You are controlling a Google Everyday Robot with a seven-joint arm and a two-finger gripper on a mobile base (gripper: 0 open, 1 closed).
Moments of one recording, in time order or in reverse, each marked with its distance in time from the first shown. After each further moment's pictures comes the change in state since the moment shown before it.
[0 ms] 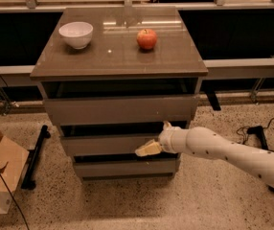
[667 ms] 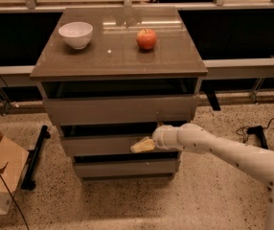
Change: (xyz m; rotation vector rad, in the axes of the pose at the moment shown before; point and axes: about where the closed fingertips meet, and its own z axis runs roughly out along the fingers) arm 0.012 -0.015 0.064 -0.045 -0.003 0.056
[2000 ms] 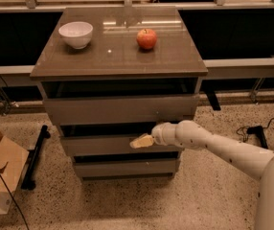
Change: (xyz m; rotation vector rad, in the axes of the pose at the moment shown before) arm -0.005 -0.023 0.025 0.008 -0.020 0.019
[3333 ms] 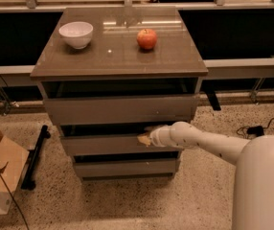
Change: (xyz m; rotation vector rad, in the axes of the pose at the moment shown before) arm 0.043 -0.007 0.028 0.024 0.109 0.042
